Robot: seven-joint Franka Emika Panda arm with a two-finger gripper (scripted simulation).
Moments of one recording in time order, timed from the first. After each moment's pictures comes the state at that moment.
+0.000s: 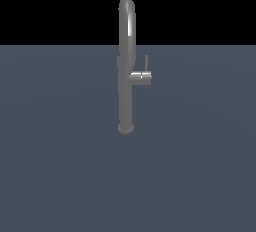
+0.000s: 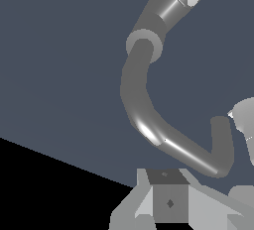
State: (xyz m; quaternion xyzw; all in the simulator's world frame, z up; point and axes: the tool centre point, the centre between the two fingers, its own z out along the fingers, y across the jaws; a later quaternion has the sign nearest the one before) arm -0.051 -0.019 0.392 -0.82 0.32 0.36 0.31
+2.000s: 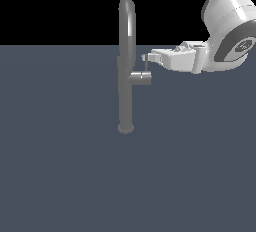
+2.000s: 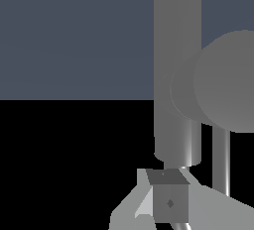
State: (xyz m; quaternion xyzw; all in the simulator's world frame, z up) arm 0.010 -0.051 0.253 -0.51 0.49 0.51 0.49
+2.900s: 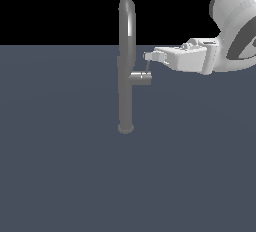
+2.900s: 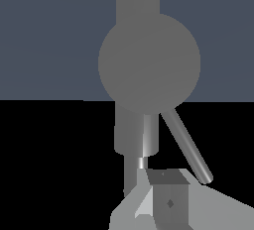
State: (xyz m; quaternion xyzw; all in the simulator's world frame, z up) arm -0.030 -0.053 0.261 -0.51 0.49 0.51 0.49
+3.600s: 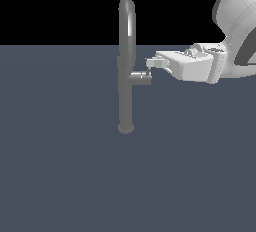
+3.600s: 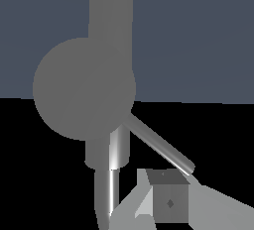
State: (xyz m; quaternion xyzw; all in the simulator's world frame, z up) arm -0.059 -0.054 0.249 -0.52 0.48 0.50 0.49
